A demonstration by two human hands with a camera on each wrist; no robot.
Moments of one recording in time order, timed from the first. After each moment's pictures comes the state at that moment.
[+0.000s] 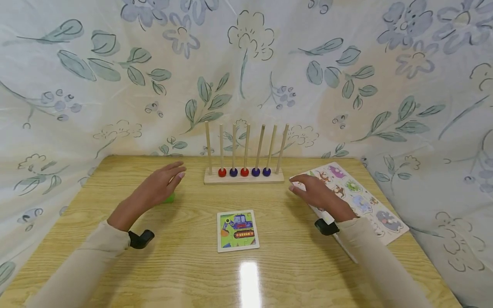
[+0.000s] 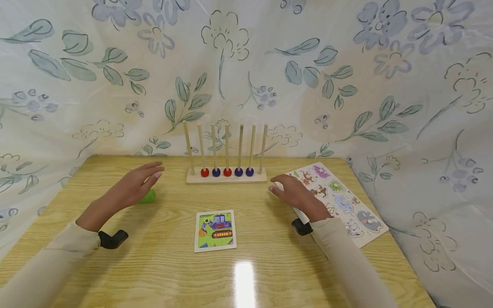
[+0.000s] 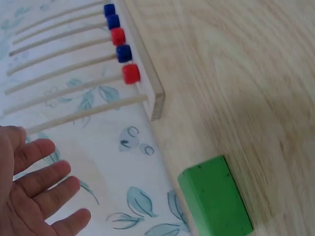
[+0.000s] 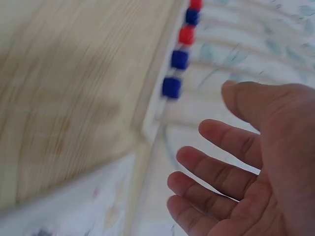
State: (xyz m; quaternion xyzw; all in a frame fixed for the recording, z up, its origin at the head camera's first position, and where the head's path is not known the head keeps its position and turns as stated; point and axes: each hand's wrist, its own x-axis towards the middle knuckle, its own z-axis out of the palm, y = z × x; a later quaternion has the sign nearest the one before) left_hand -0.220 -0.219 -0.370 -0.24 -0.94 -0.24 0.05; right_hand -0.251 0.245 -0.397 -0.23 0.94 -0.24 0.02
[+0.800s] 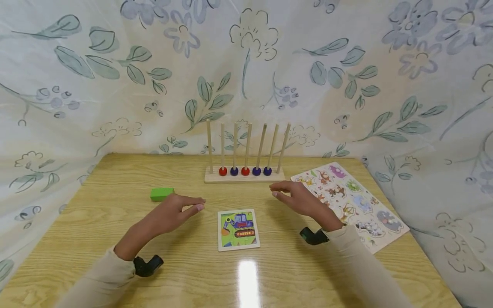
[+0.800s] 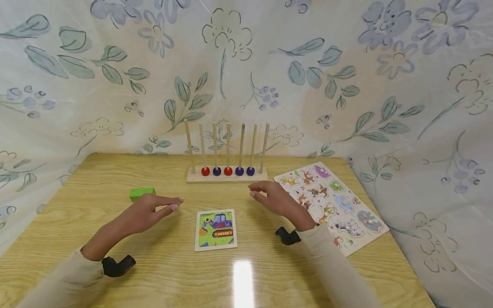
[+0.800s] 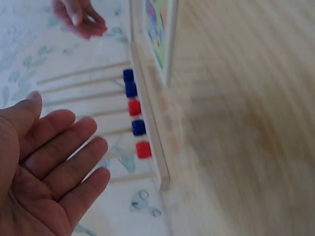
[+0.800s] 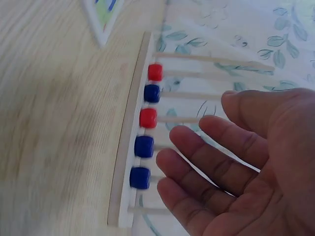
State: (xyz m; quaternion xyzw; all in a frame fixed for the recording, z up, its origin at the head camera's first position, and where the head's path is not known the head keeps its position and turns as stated) left_hand -0.186 -0.192 -0.397 -0.32 -0.89 -0.33 0.00; right_hand -0.233 0.193 -0.392 -0.30 0.90 -0.33 0.03
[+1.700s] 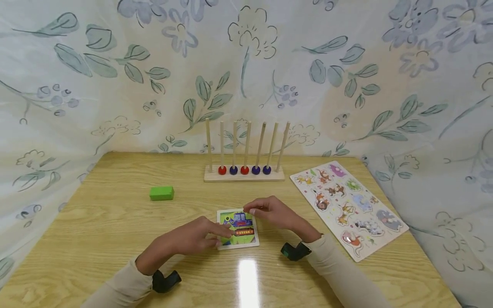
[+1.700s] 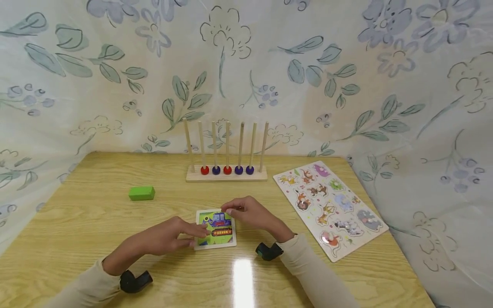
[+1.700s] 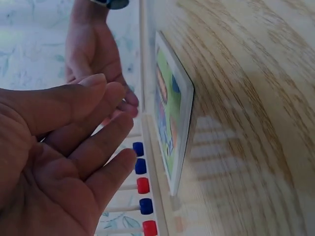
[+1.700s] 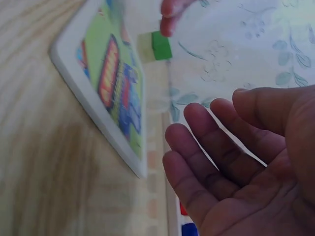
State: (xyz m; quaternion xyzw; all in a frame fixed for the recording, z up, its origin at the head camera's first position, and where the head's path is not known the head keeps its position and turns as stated) left_hand -0.162 -0.137 -0.410 -0.45 -0.80 -0.36 -0.18; right_hand -0.215 0.143 -0.423 -0.33 0.80 -0.47 0.16
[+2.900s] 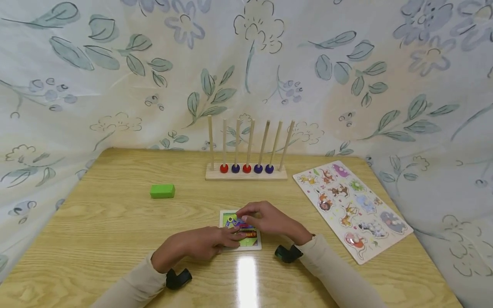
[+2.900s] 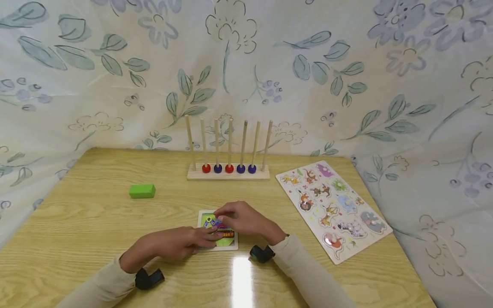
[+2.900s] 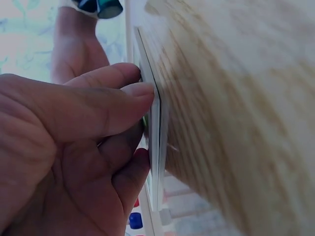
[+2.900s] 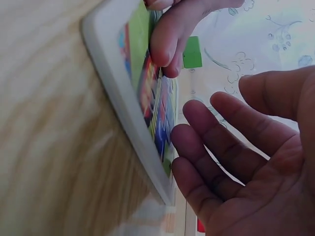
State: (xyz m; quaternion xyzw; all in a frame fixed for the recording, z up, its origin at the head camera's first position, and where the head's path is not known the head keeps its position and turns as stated) left_hand -0.162 -0.120 -0.434 -0.50 -0.81 -0.22 -0.20; right_hand -0.209 0.121 -0.438 -0.35 0.82 -0.41 0.17
